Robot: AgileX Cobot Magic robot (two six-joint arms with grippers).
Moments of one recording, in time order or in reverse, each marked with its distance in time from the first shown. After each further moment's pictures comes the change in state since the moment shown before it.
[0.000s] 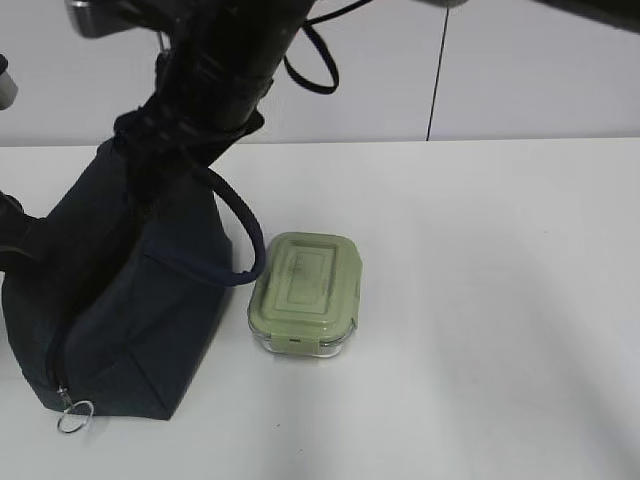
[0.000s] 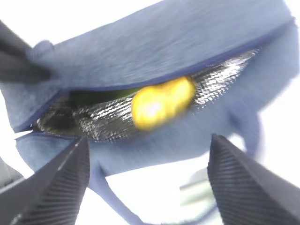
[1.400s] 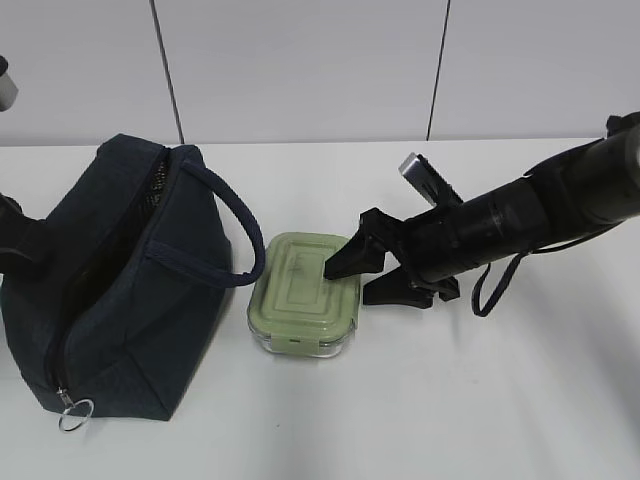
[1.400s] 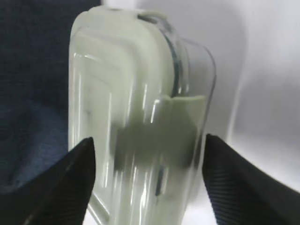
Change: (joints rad) left arm 0.000 0.000 0.000 0.003 0.007 0.000; right arm -0.471 -0.028 0.963 1.140 -0.330 -0.543
